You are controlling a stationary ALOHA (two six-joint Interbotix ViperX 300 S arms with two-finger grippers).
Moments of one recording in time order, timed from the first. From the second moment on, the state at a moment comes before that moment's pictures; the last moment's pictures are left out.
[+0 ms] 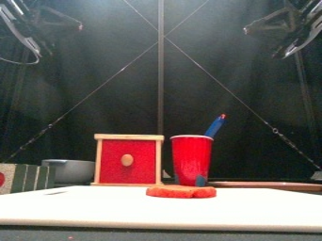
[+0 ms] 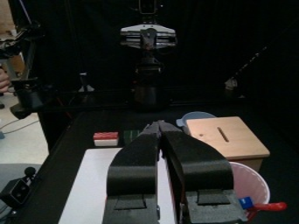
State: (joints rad) left arm 0.00 -0.96 1.19 0.00 -0.30 0.00; right arm 0.00 -0.96 1.17 0.00 -0.30 0.00
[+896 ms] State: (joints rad) left arm -0.12 -0.19 1.14 -0.66 -1.06 -0.24; right arm -0.29 -0.12 0.70 -0.29 -0.52 -0.01
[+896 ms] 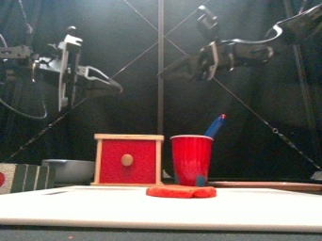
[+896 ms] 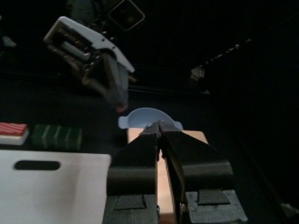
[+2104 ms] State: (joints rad) left arm -0.13 0.07 1.03 -0.81 -0.81 -0.78; right arm -0.35 0.40 0.33 -0.33 -0.49 -0.01
